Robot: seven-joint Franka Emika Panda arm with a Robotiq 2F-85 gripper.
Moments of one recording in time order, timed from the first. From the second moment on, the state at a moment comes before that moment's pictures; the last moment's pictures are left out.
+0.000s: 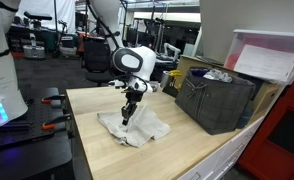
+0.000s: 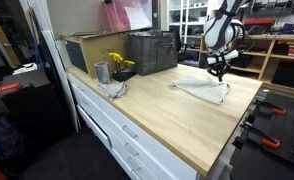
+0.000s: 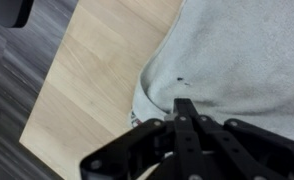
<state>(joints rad) -0.04 0.45 -0.40 -2.28 -0.10 2.51 0.65</state>
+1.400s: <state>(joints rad) -0.04 0.52 -0.43 -2.23 -0.23 2.51 0.66</state>
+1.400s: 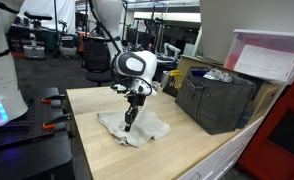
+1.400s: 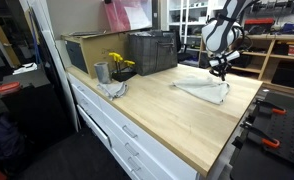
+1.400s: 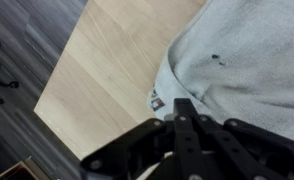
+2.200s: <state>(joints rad) -0.04 0.58 -0.42 -2.24 -0.23 2.51 0.66</state>
